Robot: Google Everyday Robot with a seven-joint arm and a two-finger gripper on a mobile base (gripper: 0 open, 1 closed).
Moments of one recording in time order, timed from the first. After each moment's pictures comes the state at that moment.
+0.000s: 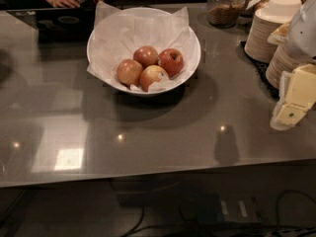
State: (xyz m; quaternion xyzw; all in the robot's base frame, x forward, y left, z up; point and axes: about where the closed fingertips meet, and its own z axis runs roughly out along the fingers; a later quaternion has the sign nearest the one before) arm 0.438 -0.217 0.976 -0.60 0.78 -0.03 0.16
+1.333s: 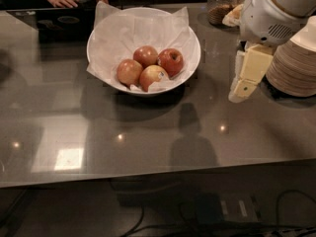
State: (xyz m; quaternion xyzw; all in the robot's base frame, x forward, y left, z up) arm 0.507 -0.153 0.977 -0.67 0.71 -0.01 0.22
